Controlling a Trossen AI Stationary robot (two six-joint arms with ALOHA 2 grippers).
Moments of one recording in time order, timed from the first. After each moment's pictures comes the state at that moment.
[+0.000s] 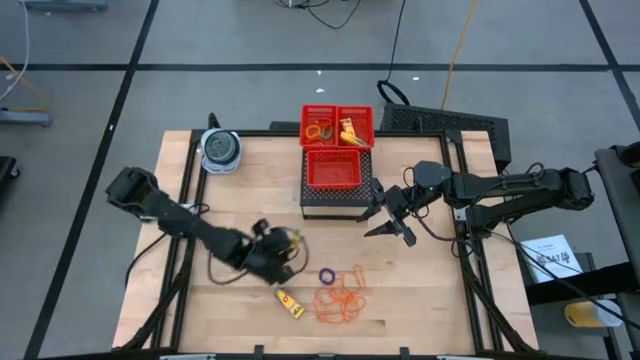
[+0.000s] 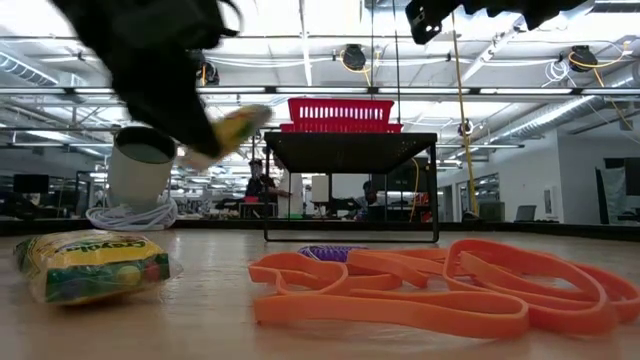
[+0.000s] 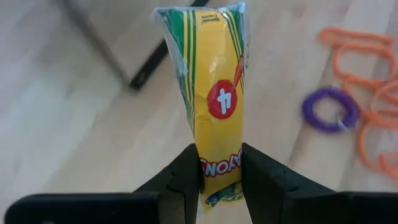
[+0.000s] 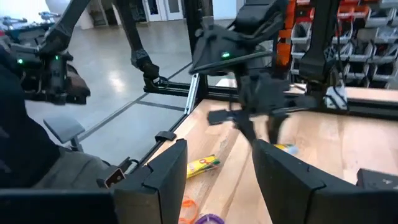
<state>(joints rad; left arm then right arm) -0.45 1.58 0.94 -0.41 -0.55 -0.79 -0.05 1.09 0.76 0.18 -0.55 0.04</state>
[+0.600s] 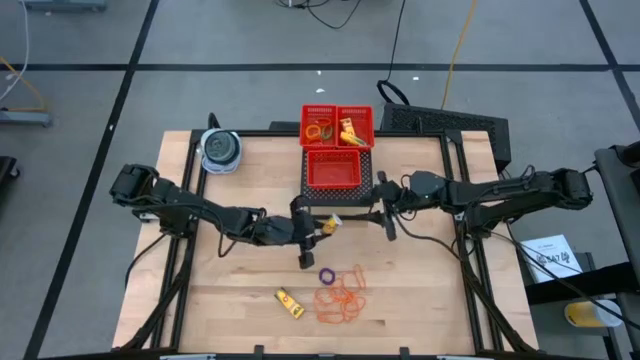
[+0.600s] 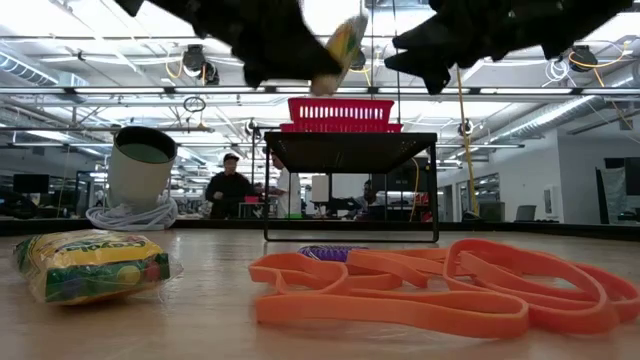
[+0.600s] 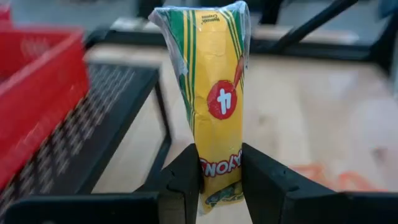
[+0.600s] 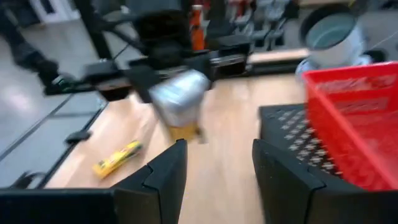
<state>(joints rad) -0.24 1.58 0.94 0.23 -0.37 -0.16 -0.05 1.10 0.58 0.34 -0.16 0.11</state>
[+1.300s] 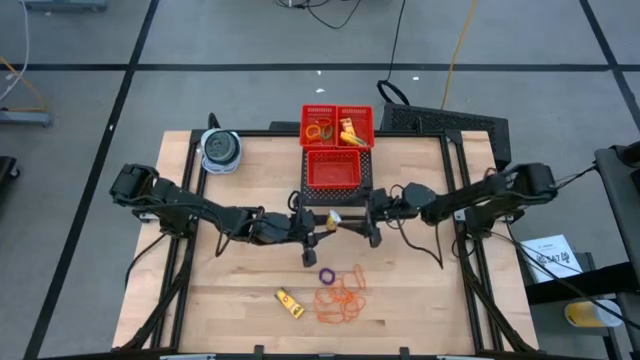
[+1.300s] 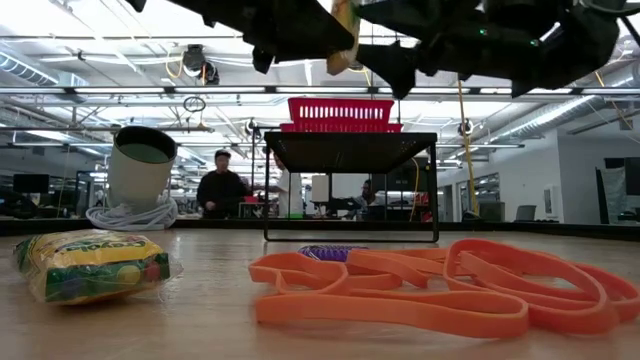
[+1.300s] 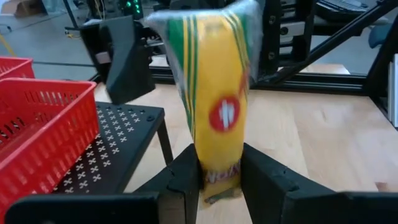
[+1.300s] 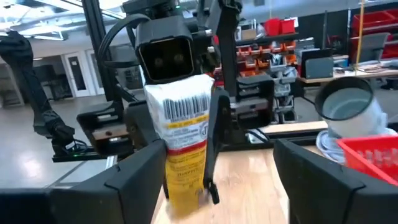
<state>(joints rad) -0.24 1.58 0.94 0.35 -0.39 -0.08 0.00 1.47 0.52 1.10 -0.13 0.15</state>
